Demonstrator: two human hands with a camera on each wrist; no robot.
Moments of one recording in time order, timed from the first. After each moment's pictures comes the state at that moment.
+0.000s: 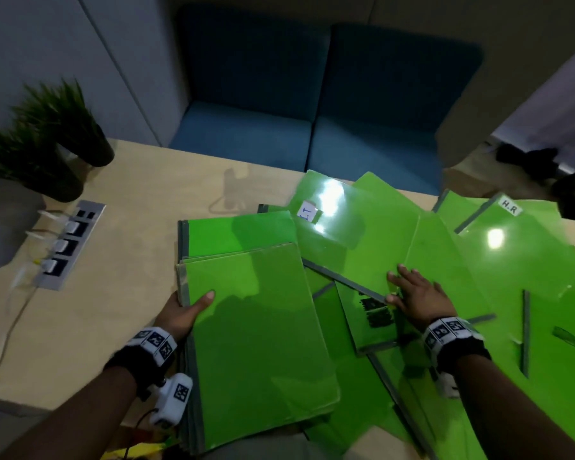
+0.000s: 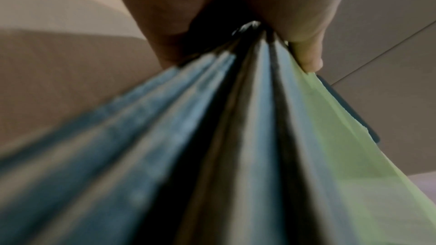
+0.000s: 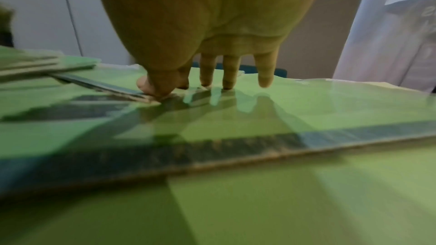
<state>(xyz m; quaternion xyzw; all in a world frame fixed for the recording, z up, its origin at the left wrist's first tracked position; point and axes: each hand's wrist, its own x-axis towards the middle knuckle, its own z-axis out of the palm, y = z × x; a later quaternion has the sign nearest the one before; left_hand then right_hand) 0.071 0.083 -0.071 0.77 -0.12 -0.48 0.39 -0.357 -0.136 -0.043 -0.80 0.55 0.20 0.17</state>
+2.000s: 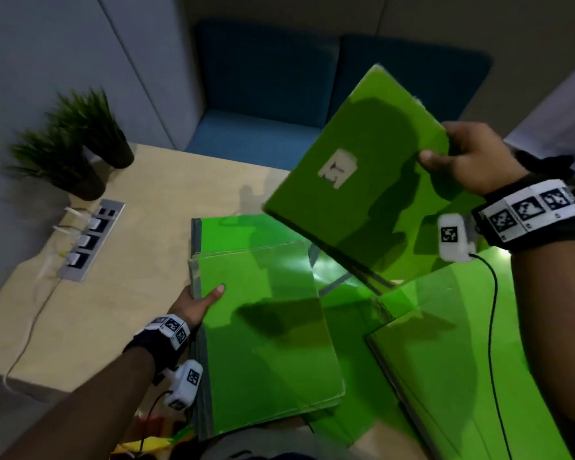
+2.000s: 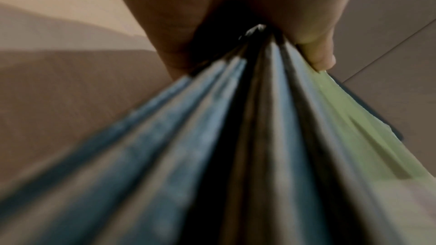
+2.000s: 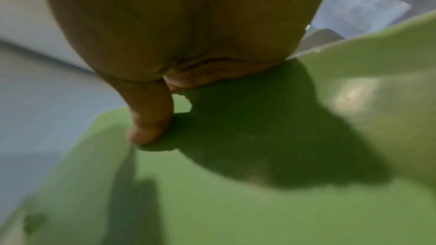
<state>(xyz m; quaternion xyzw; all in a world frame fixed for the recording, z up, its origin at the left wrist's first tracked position) 0.070 0.085 -0.067 0.80 -0.14 -0.47 0.34 -0.268 -0.223 0.198 -0.80 0.47 -0.16 0.34</state>
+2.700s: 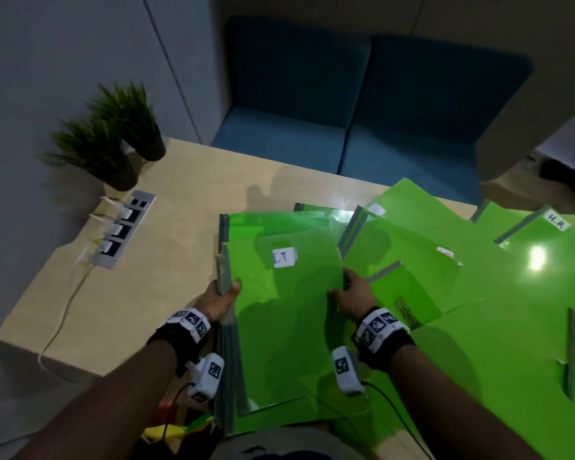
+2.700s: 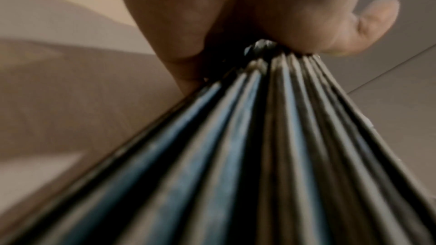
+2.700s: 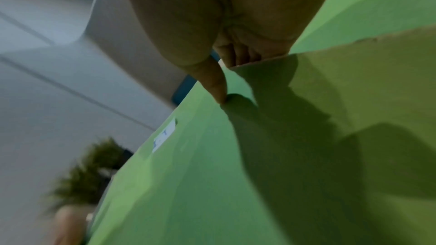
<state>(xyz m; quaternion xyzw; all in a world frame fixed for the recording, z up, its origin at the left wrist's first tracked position) 0.080 0.090 -0.062 0.79 -0.20 -0.49 0.31 -0.179 -0.066 -0.049 -0.65 0.59 -0.05 0.49</state>
